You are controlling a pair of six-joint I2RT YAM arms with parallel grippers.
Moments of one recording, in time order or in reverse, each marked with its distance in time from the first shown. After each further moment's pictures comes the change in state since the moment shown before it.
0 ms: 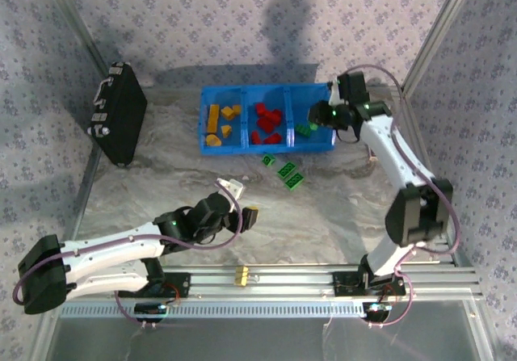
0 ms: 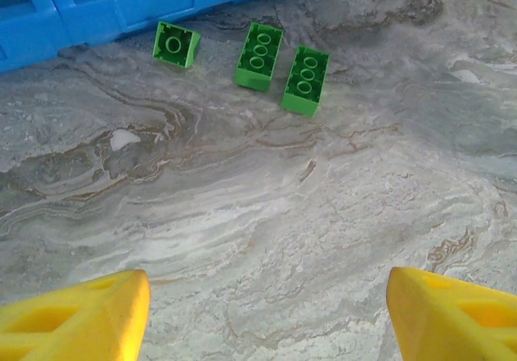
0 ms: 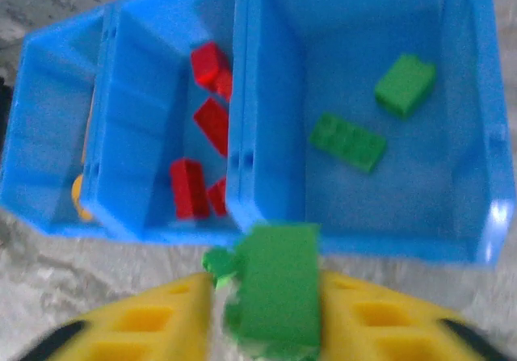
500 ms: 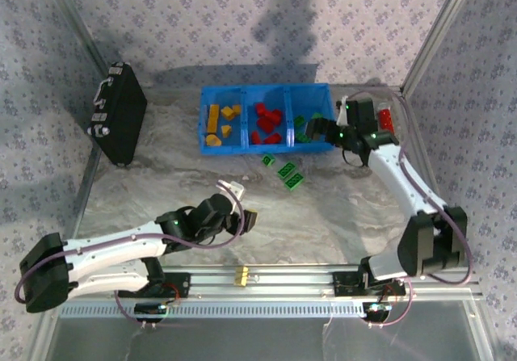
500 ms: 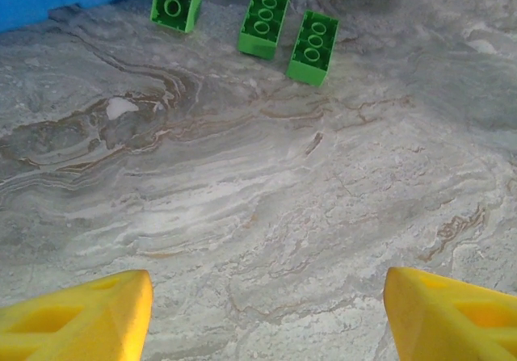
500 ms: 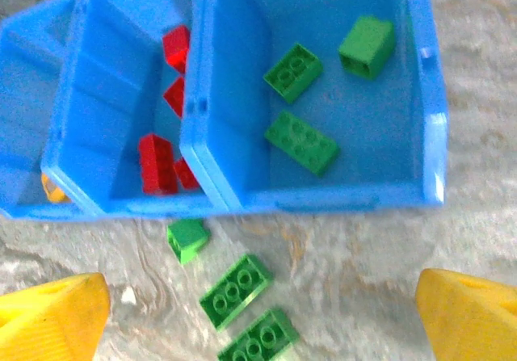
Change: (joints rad) left arm 0.004 0.042 0.012 -0.041 0.023 -0.018; right arm -0.006 -0.322 -0.470 0.209 0.038 0.009
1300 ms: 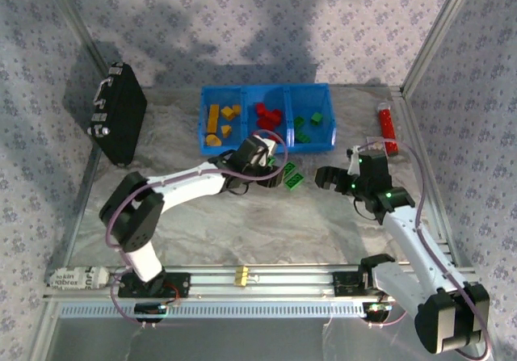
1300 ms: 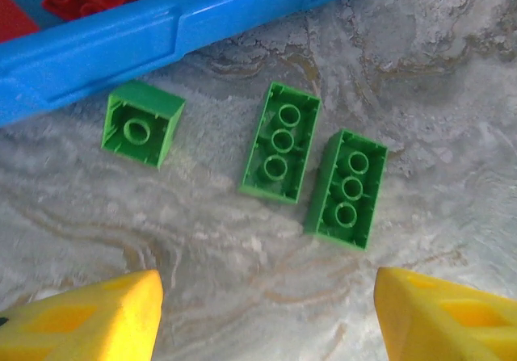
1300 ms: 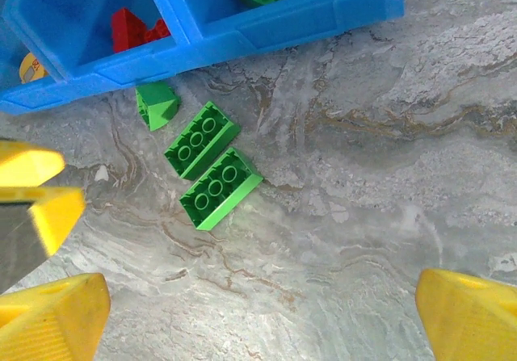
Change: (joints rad) left arm 0.280 0.700 0.601 -0.037 0.285 0.103; right arm -0.003 -0.462 -0.453 -0.026 -0.035 0.006
